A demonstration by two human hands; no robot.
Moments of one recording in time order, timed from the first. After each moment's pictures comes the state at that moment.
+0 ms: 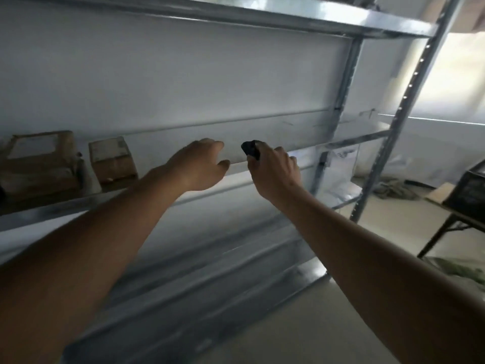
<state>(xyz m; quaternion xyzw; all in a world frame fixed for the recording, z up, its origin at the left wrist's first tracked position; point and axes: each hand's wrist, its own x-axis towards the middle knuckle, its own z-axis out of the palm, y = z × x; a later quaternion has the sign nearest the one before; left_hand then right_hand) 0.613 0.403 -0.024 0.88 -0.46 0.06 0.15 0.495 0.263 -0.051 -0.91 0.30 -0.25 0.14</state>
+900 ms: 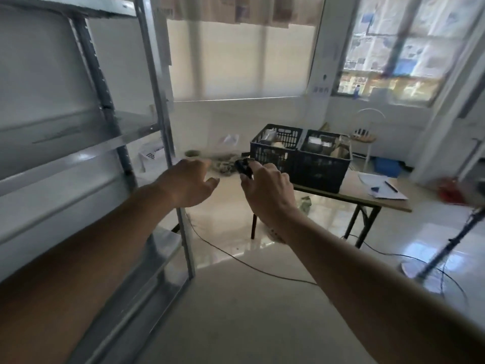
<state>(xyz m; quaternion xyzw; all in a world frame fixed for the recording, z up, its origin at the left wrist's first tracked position) 0.216 -0.133 -0.055 0.70 -0.70 -0.03 0.15 0.028 -0.163 -0.082 -0.78 0.57 -0.25 0.05</state>
